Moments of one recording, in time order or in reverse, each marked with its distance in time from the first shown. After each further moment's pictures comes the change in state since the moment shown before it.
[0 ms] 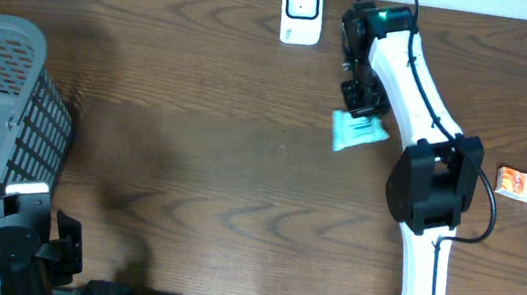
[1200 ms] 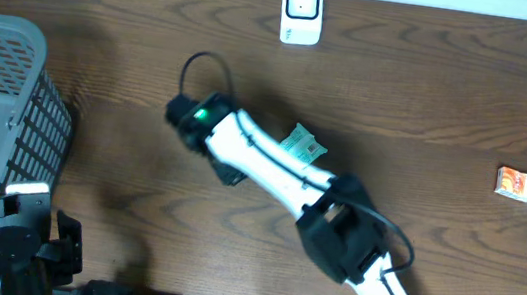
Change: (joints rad) left arm 0.000 0.000 0.000 0.000 0.000 0.000; right arm 0.598 -0.007 -0.182 0.180 -0.012 0.195
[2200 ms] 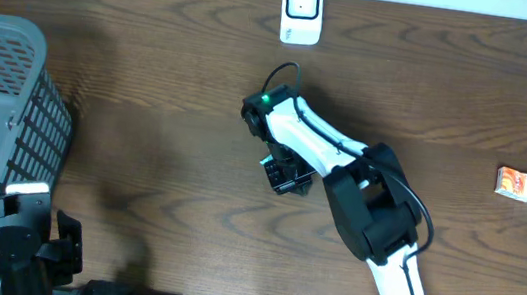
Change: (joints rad) left arm 0.000 0.000 0.000 0.000 0.000 0.000; right arm -0.211 -0.047 -0.335 0.066 -0.248 0.000
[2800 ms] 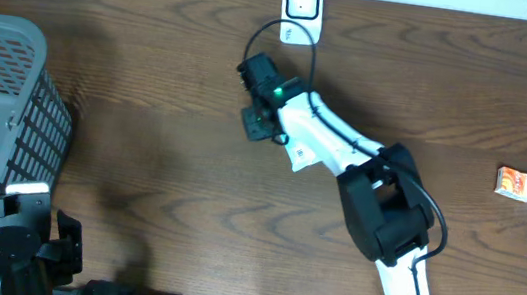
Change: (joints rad) left arm 0.000 0.000 0.000 0.000 0.000 0.000; right arm -0.068 -0.031 0.000 0.630 -0.016 -0.040
